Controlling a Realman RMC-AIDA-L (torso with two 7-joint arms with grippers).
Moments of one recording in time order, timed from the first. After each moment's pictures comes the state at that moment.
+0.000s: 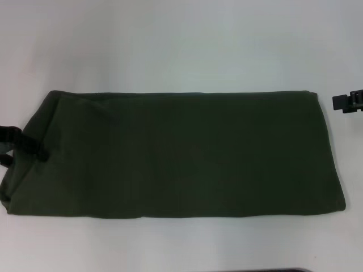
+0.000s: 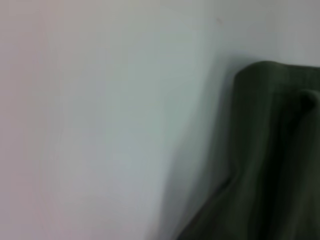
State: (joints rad) left arm -0.72 -1.95 -2.40 -0.75 -0.30 1.61 -2.67; right arm 0.54 1.82 -0.53 -0.66 -2.35 -1.75 2.22
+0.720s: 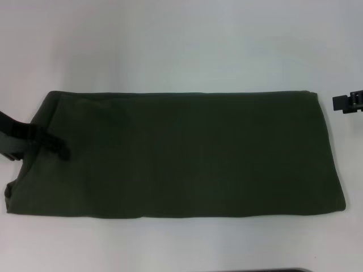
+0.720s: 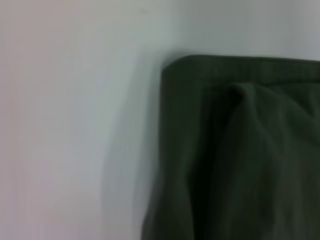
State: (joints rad) left arm -0.75 -1.97 -2.40 -0.75 -0.32 1.66 -2.67; right arm 0.54 1.82 -0.53 -0.66 -2.35 -1.75 2.22
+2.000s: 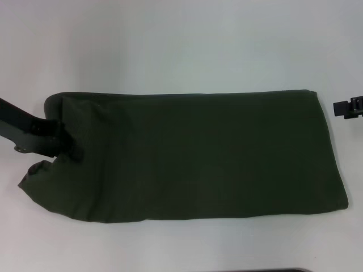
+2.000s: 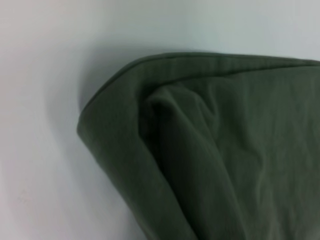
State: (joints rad) left arm -0.78 -1.97 -2.47 -0.69 -0.43 1.76 -2.61; right arm 0.54 1.82 -0.53 -0.66 -2.37 -1.76 2.22
